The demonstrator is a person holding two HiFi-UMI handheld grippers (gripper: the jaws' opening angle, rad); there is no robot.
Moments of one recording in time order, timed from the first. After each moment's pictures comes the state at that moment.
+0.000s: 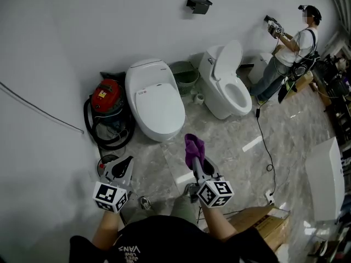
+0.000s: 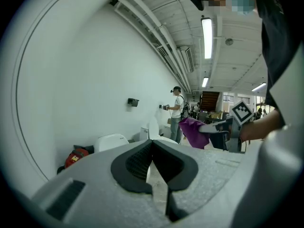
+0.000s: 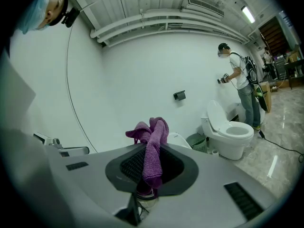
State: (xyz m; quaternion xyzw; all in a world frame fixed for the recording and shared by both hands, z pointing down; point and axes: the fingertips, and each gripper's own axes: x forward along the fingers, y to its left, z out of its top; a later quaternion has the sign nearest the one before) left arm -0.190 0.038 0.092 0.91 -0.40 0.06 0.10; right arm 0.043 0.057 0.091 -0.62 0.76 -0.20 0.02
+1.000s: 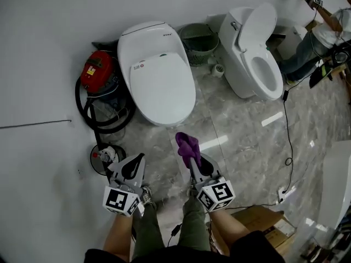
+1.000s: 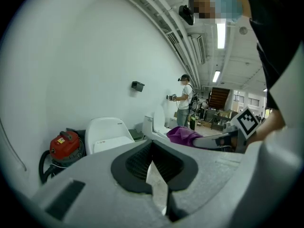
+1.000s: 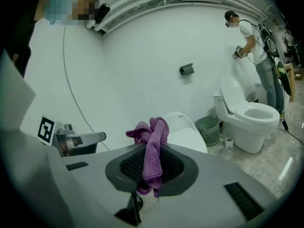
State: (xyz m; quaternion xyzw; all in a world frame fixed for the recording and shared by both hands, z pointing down) left arm -0.061 -0.082 0.255 0.89 -0.43 0.07 0.14; right arm 0.098 -0.070 0.280 -0.52 0.82 -0.24 -0.04
